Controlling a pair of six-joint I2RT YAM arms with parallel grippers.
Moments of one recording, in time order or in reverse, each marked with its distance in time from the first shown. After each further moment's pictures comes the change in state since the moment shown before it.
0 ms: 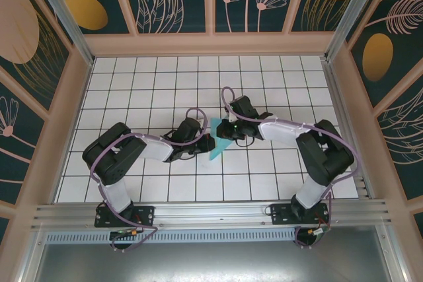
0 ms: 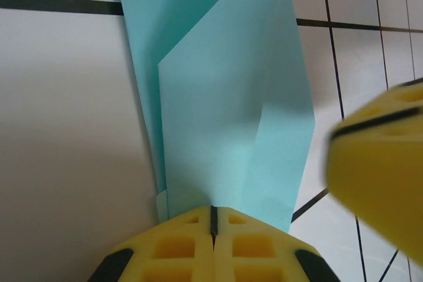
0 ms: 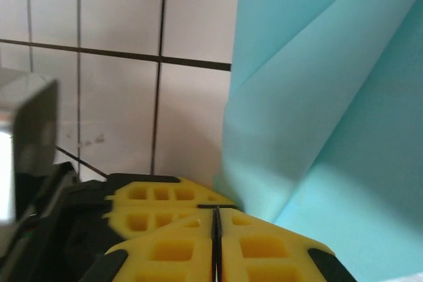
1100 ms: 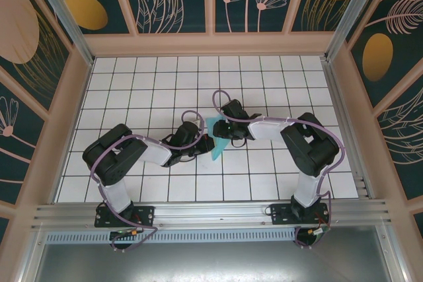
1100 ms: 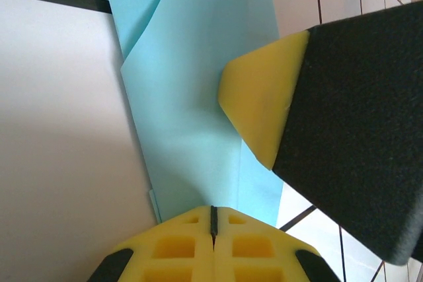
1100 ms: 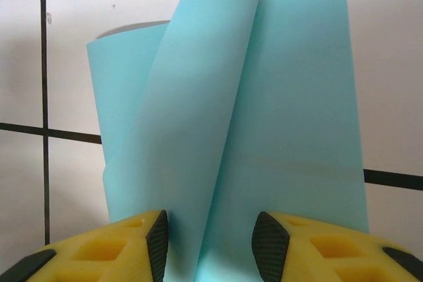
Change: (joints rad) left arm -0.012 -0.005 -0.070 0.144 -0.053 -0.129; right arm 0.060 0.149 0.043 0.035 0.300 0.031
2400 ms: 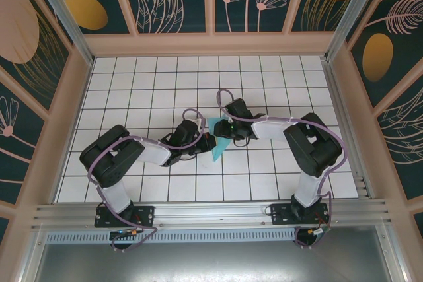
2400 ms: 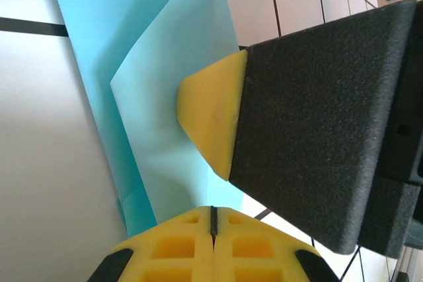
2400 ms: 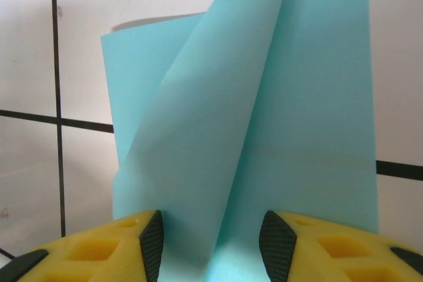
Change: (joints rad) left arm -0.001 -0.028 0.003 0.023 0.033 0.022; right arm -0.034 -0.020 -0.021 0.014 -0.084 -0.003
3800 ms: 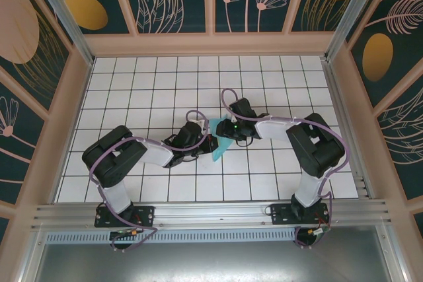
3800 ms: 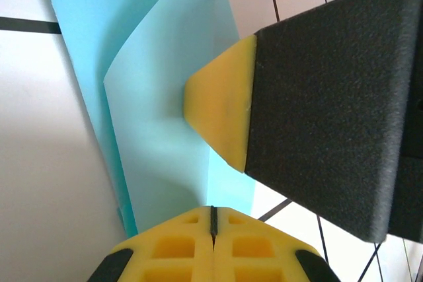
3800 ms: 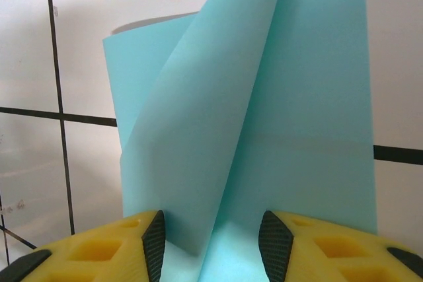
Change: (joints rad) left arm -0.039 0.013 0.015 -0.008 -0.059 0.034; right arm -0.040 -0.019 -0.024 0.007 -0.074 0.026
